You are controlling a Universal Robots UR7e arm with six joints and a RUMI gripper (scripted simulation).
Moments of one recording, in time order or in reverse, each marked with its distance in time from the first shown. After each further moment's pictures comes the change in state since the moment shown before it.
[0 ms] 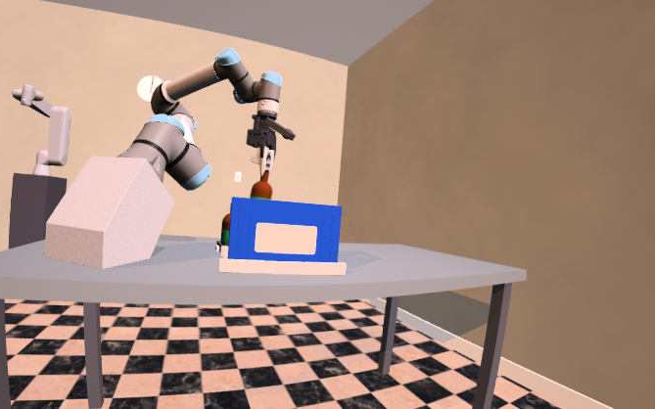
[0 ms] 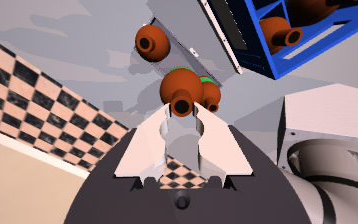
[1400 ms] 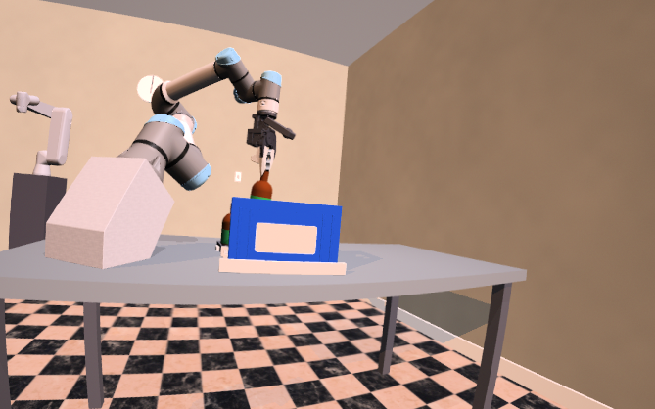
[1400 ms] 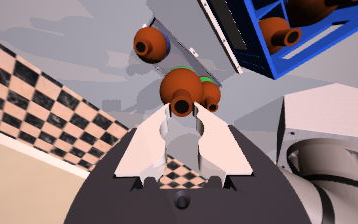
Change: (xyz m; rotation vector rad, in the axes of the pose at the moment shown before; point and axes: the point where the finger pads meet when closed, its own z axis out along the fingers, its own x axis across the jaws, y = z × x) arm 0.000 0.000 -0.002 0.000 0.000 0.000
